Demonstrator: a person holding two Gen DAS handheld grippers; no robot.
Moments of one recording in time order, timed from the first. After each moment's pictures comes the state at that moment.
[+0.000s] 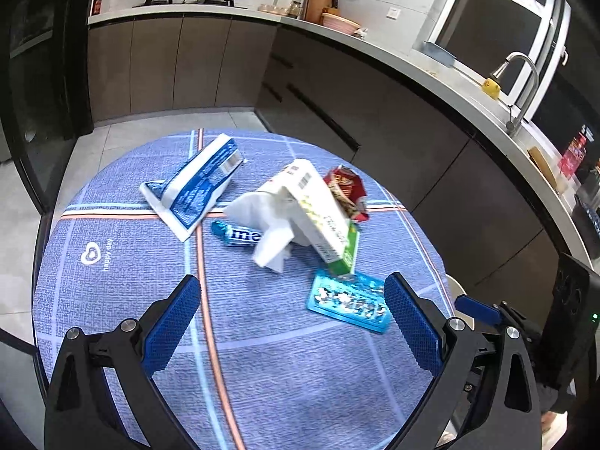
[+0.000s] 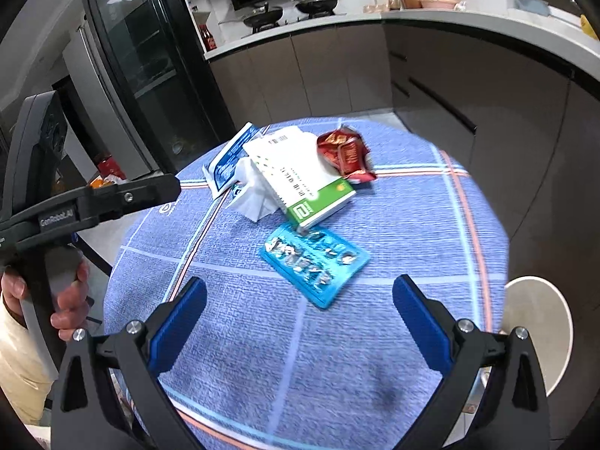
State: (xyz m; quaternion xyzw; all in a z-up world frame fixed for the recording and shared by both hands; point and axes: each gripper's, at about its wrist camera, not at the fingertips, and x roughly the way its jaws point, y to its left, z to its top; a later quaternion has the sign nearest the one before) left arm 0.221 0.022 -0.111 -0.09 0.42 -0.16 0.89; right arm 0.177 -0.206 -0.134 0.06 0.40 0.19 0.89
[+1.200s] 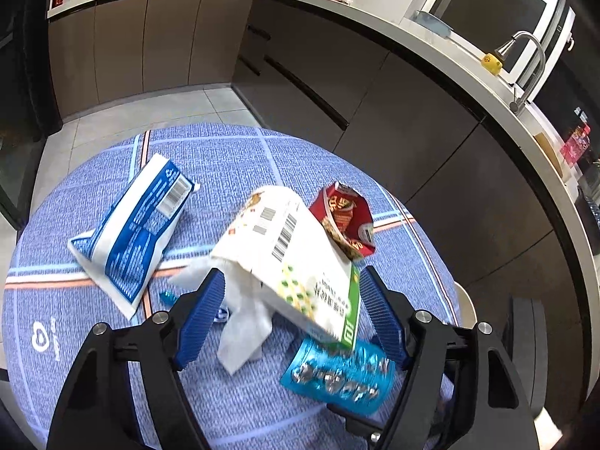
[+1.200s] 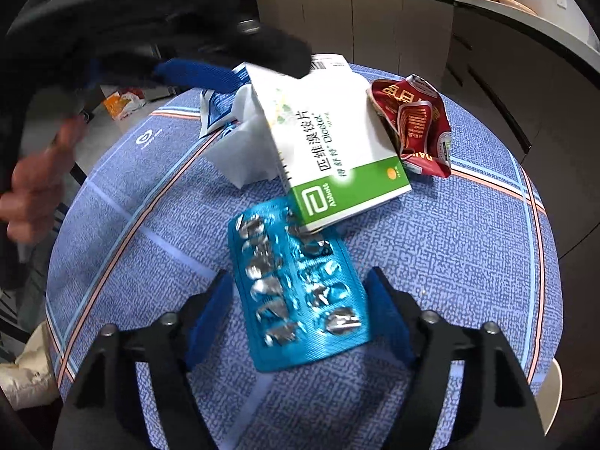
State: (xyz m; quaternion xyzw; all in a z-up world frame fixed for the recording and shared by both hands) left arm 0.327 -0.027 -0.131 -0.07 0.47 -0.19 0.86; right arm 0.240 -0.153 -0.195 -0.08 0.46 0.26 0.85
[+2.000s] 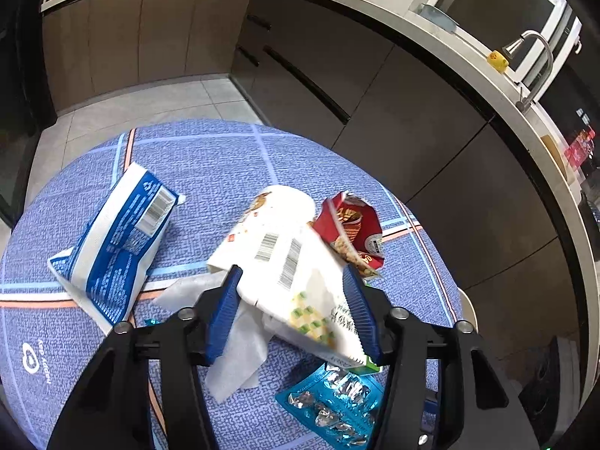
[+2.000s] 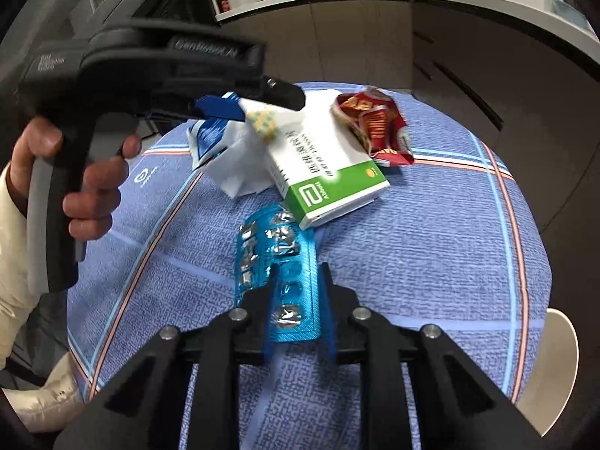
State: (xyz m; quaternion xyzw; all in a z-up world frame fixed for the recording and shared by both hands) left arm 0.354 -0.037 -0.141 -0.07 0.48 -0.20 0.85; right arm 0.215 -0.187 -0.172 0.01 0.44 0.21 0.87
